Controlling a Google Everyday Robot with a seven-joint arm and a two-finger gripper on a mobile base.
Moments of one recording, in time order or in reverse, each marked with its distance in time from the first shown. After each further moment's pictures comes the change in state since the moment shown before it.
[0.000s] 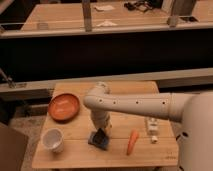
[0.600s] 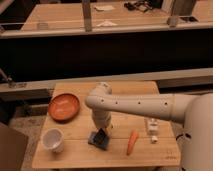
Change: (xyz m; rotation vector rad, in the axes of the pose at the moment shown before) arm 0.001 0.004 0.000 0.010 -0.012 0.025
